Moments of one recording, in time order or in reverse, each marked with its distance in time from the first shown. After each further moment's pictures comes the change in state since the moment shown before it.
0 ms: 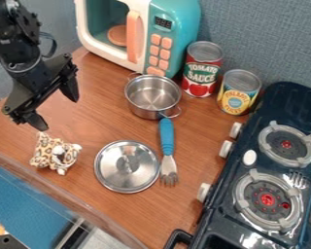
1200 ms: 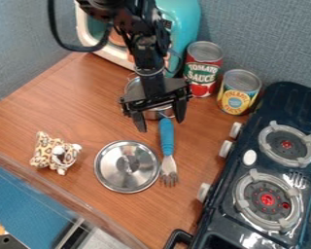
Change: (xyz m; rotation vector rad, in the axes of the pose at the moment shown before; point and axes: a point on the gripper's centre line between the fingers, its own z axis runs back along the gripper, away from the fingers) arm -0.112 -0.102 -0.065 0.001 0.268 -0.648
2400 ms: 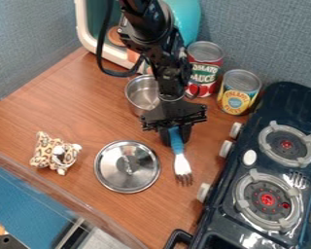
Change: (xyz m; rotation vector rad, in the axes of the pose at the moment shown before) arm -0.009 -0.019 -0.056 0.038 0.017 -0.099
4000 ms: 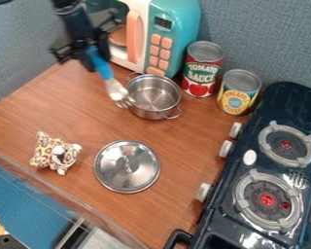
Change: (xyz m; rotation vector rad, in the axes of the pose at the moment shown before) arm 0.089 0.118 0.126 -0.129 -0.176 0.484
